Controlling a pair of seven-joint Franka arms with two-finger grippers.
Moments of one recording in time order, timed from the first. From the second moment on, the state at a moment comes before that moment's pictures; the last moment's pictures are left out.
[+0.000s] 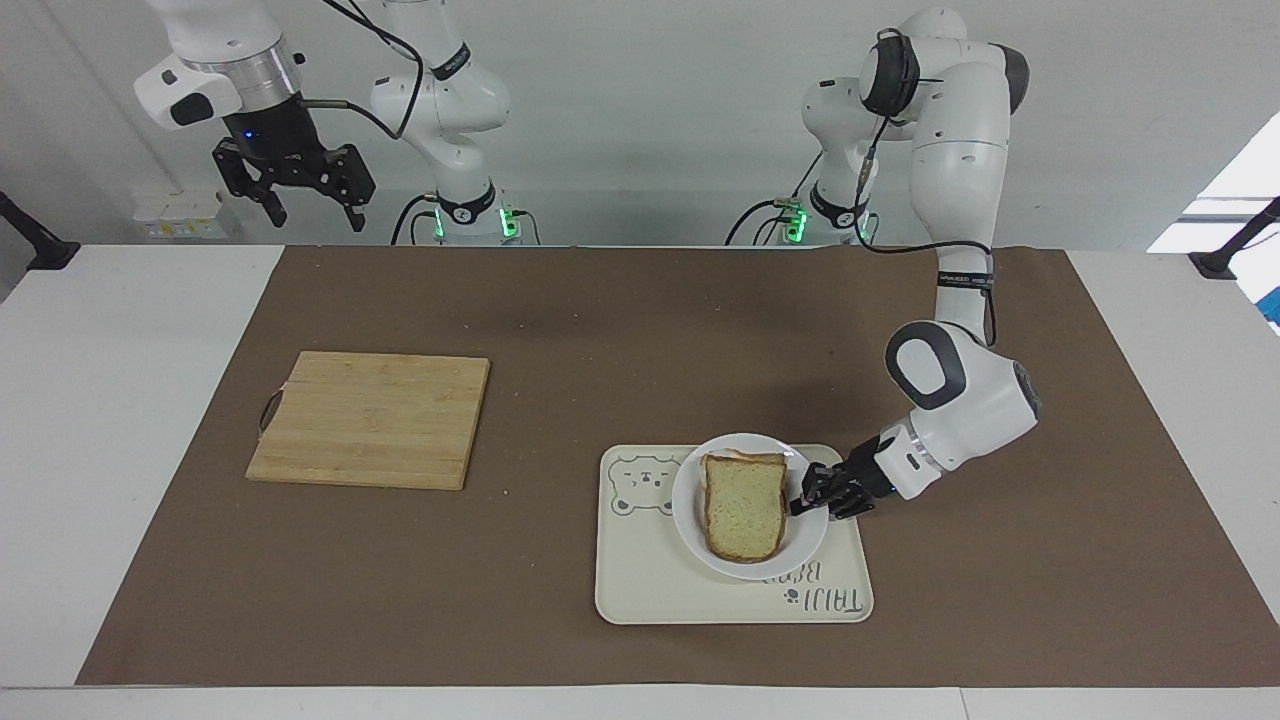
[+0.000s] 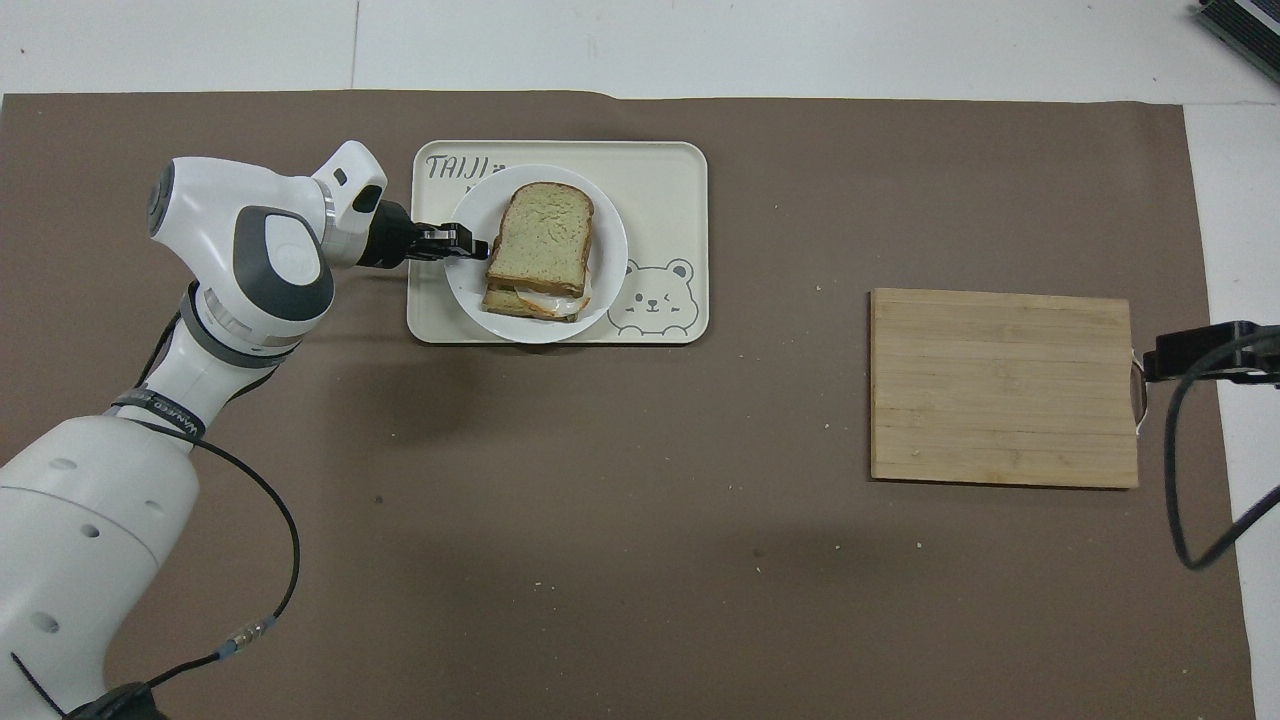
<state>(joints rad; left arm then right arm) -0.14 0.65 -0.08 -1.56 -0.83 2.28 0.47 0.08 -0.11 -0.09 -1.59 -0.03 1.50 0.07</state>
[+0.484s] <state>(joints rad) -0.18 0.66 -0.08 -1.54 -0.83 2.47 0.37 0.08 -0.11 -0.09 -1.59 -0.03 1.50 0.07</state>
